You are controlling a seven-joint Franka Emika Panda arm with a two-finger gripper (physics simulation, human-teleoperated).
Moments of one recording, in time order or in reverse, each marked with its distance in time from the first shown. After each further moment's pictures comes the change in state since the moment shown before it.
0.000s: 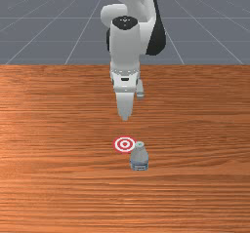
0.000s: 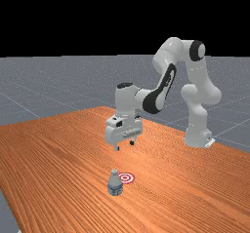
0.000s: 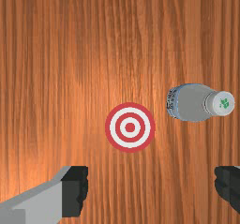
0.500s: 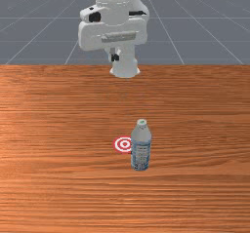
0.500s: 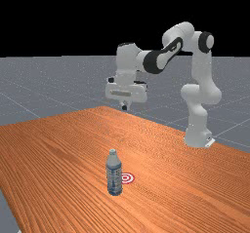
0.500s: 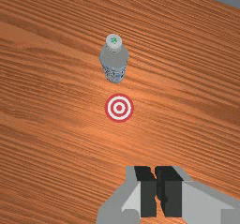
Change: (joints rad) arm 0.044 -0.301 -0.104 0.035 0.013 -0.315 1.160
